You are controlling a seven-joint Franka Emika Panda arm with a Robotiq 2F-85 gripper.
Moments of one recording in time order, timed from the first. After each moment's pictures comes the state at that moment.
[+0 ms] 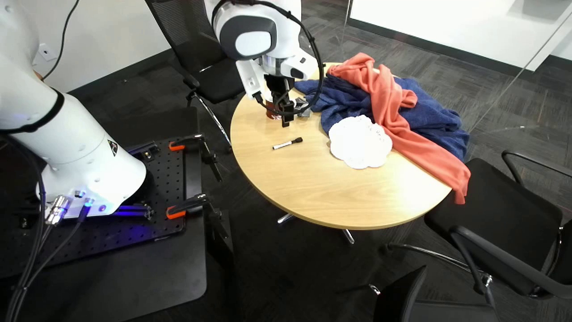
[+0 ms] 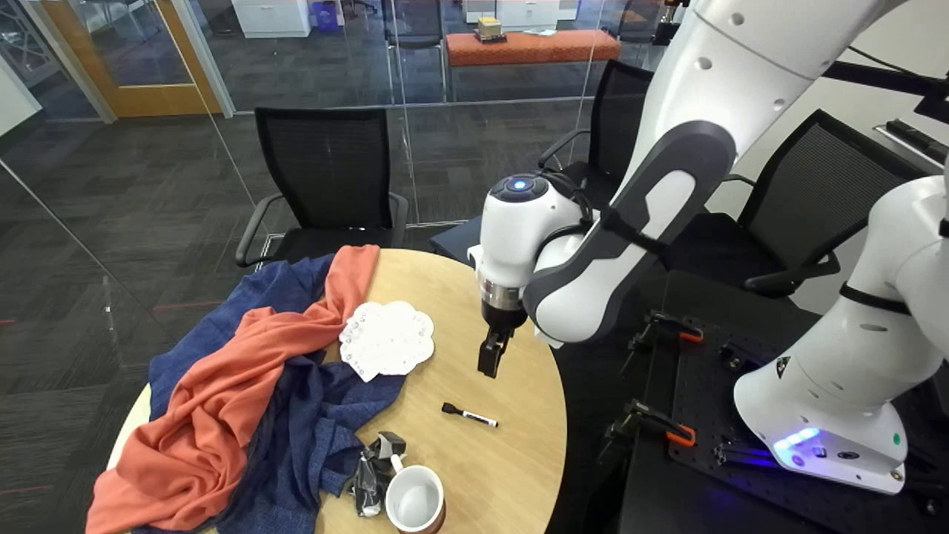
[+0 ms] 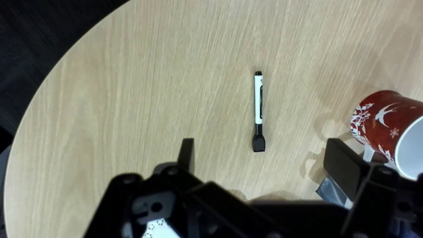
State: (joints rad) arm 0.13 0.32 0.07 -2.50 0.09 2.83 0.05
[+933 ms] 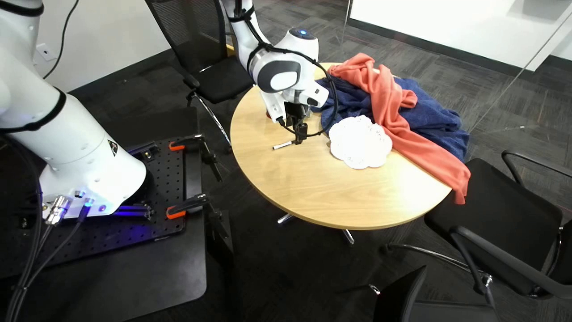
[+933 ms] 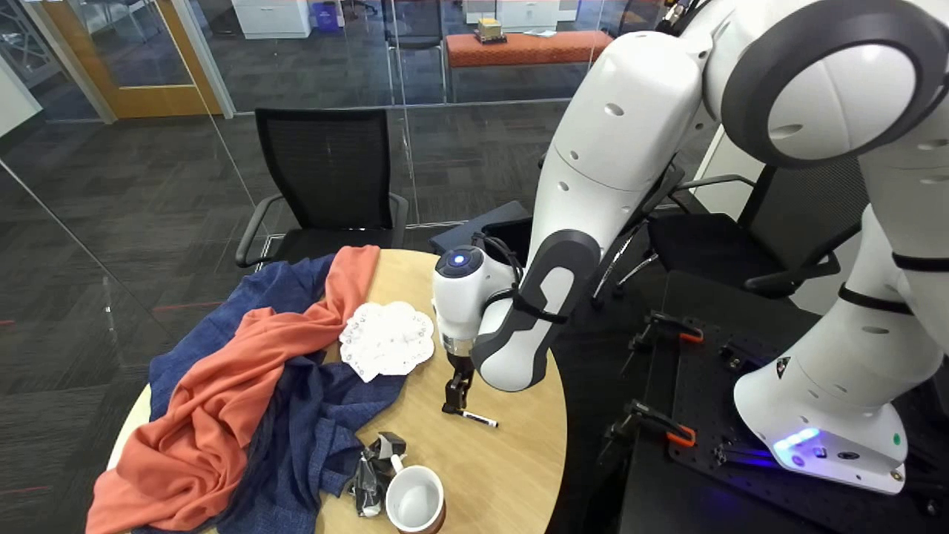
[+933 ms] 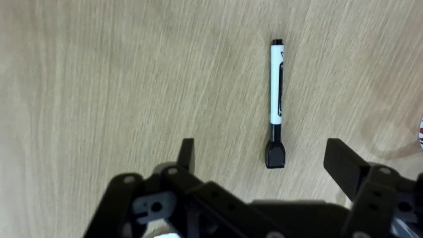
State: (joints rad) arm 0.21 0.73 0.02 -2.17 0.02 2.86 0.13
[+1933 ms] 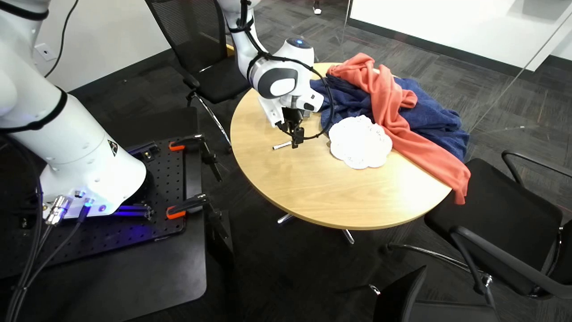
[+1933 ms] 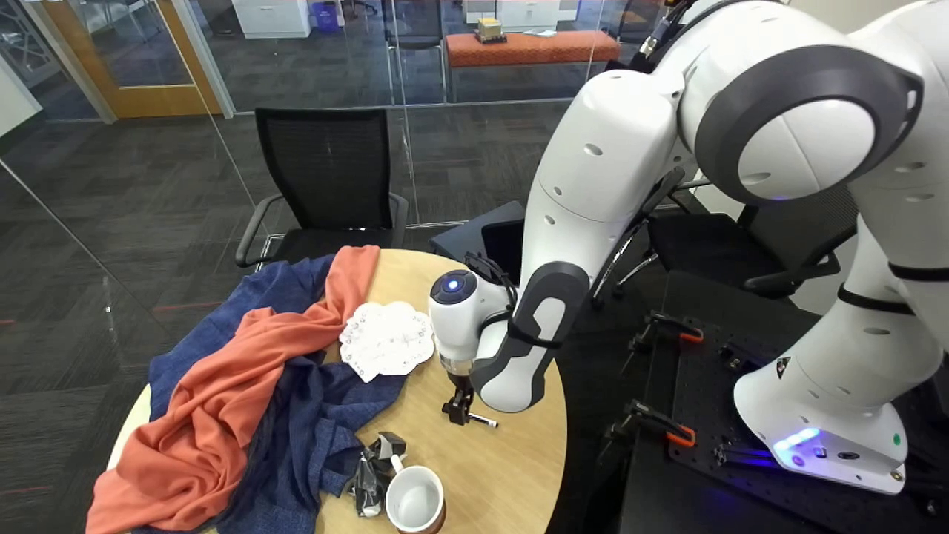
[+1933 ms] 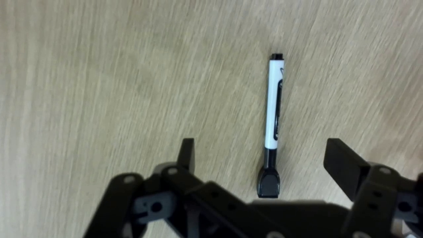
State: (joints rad) arm 0.27 0.81 -0.01 -2.12 0.01 2.86 0.13
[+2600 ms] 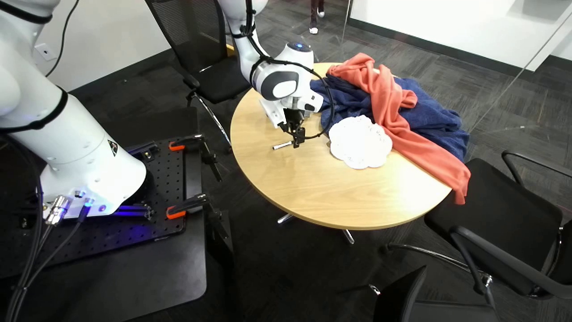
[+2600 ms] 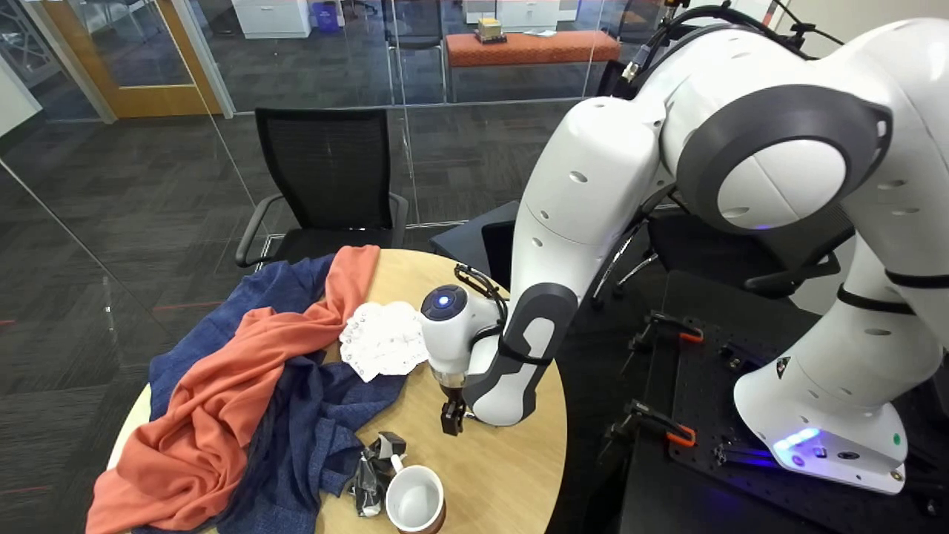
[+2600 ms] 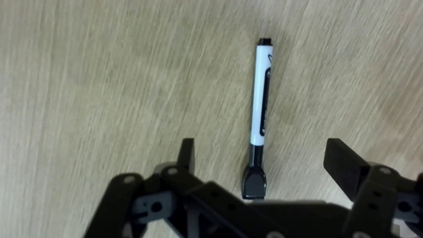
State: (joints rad) arm 0.30 0.88 -0.01 -2.05 0.01 2.86 0.13
